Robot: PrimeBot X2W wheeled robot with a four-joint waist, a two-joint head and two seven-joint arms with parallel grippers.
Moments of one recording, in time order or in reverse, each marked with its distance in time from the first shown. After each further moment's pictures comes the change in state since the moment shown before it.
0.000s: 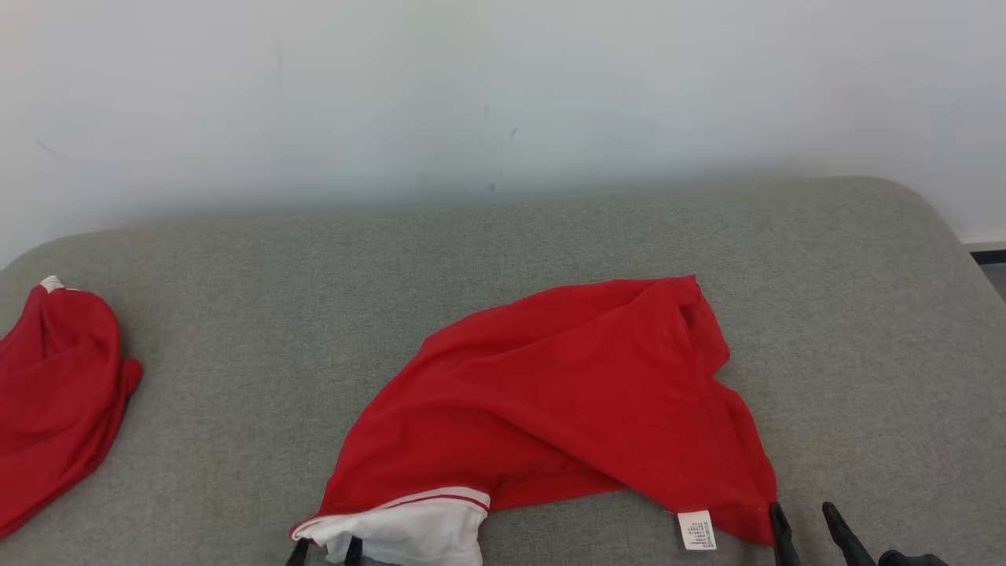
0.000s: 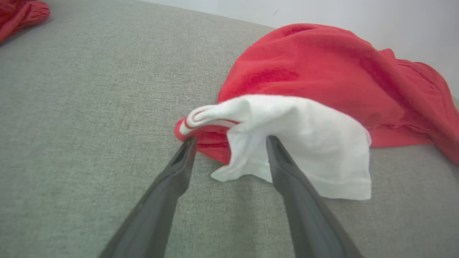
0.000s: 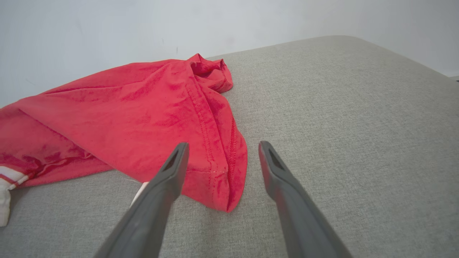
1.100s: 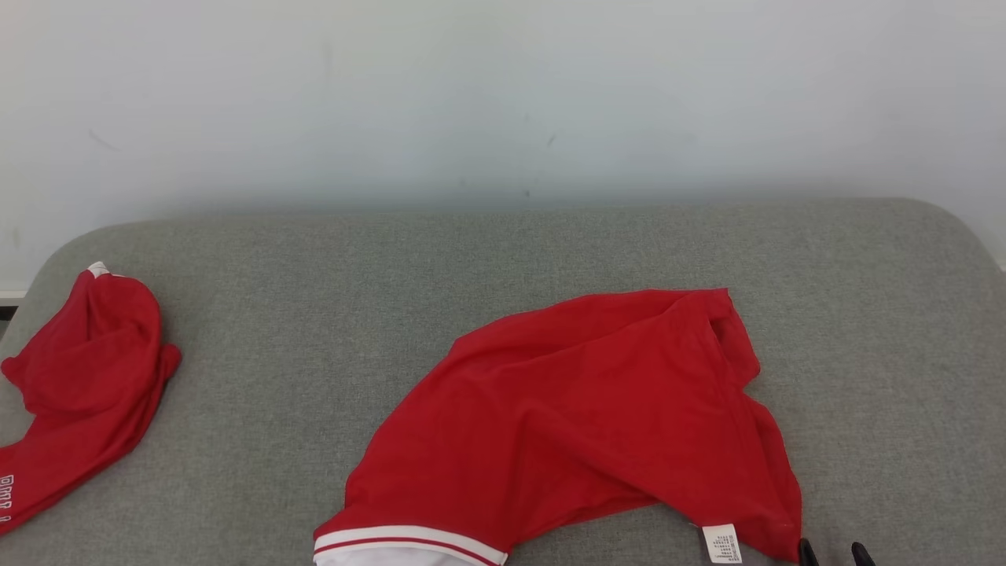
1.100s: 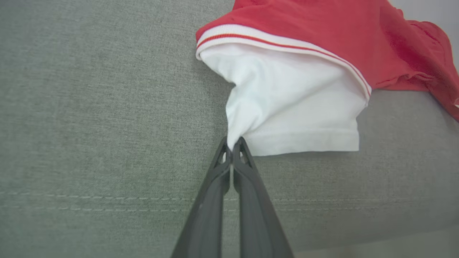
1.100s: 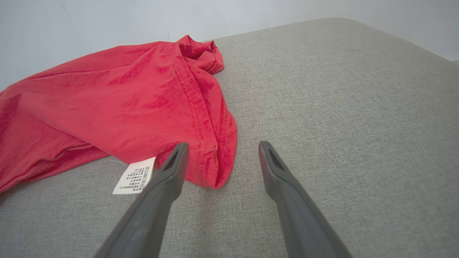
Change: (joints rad) left arm 0.229 0.025 -0.052 -0.114 -0.035 -0.001 0.000; right arm 0.061 0.010 -0.059 0.013 0.011 0.000 0.000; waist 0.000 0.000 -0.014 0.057
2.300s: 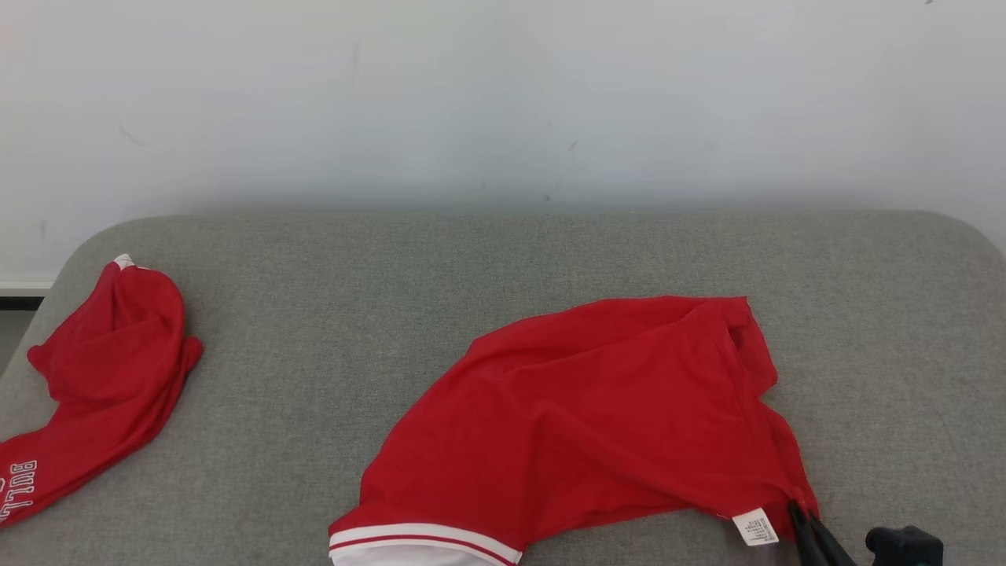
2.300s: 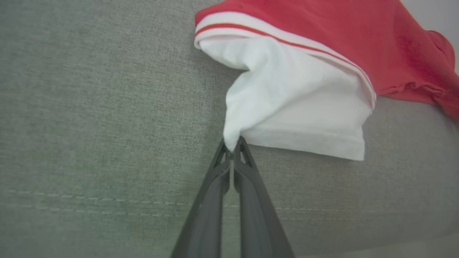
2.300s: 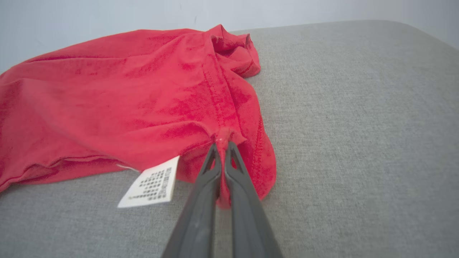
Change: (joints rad) left arm -0.104 -0.004 -0.089 0.140 -0.122 0.000 0.000; right arm -0.209 -0.106 0.179 0.237 0.070 0.000 0.000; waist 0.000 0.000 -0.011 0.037
